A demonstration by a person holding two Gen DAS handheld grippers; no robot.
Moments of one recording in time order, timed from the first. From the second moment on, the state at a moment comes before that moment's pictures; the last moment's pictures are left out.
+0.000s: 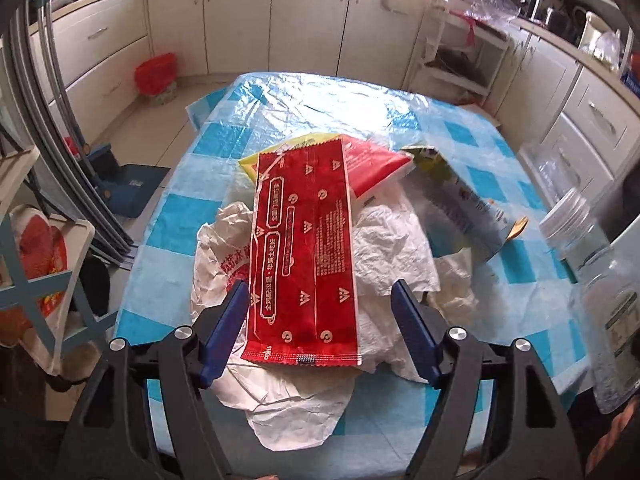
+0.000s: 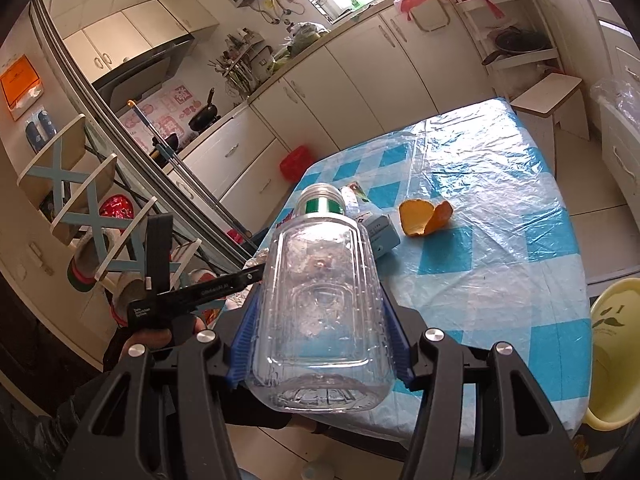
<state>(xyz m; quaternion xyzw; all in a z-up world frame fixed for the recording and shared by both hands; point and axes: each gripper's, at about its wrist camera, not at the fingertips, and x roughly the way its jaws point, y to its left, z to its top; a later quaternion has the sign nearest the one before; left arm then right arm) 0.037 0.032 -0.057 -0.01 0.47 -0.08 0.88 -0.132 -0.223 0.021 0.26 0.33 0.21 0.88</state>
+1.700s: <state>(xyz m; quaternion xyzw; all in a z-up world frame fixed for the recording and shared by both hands) -0.046 -0.283 -0.053 -0.06 0.48 -0.45 0.75 -0.163 -0.457 -0.034 0.34 0.41 -0.16 0.83</state>
